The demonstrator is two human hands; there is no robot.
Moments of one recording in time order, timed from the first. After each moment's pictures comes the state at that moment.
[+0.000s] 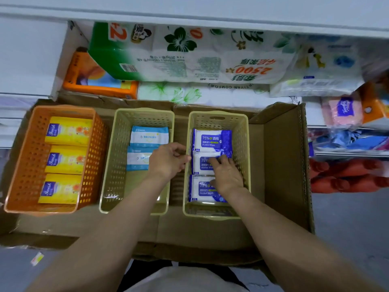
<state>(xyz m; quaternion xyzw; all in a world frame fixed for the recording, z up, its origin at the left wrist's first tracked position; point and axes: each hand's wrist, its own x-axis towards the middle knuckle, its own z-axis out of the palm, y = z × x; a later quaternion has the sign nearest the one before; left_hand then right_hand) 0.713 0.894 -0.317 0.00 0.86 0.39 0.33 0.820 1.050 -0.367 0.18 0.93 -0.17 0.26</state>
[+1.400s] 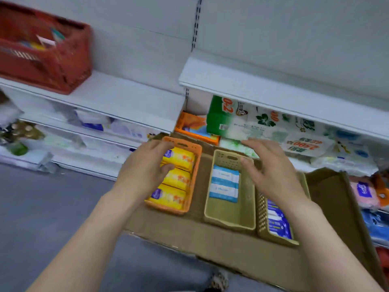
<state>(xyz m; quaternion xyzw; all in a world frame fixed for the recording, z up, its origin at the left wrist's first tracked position) 0.692 0.529 -0.128 0.21 0.94 0.25 0.00 0.778 0.809 -0.100 0.04 0.98 -0.16 -0.12</state>
